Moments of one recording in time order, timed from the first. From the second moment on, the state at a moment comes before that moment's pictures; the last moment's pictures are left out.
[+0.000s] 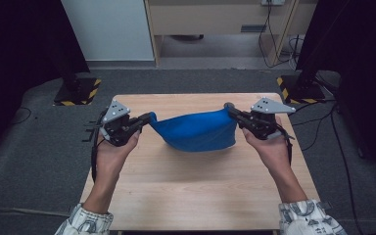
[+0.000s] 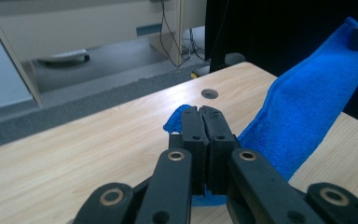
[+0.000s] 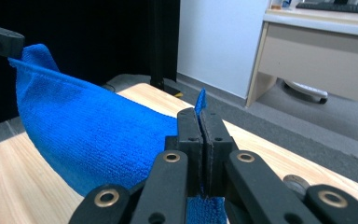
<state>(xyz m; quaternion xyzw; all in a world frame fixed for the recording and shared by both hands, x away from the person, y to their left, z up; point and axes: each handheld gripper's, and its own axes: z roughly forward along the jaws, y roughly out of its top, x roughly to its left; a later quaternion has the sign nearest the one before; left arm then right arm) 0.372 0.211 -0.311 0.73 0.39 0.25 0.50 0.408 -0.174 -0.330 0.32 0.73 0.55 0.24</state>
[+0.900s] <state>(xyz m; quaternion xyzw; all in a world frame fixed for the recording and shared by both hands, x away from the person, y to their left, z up) 0.502 0.186 -0.383 0.75 0.48 0.19 0.41 0.495 -0.177 -0.401 0.40 0.74 0.47 0.25</state>
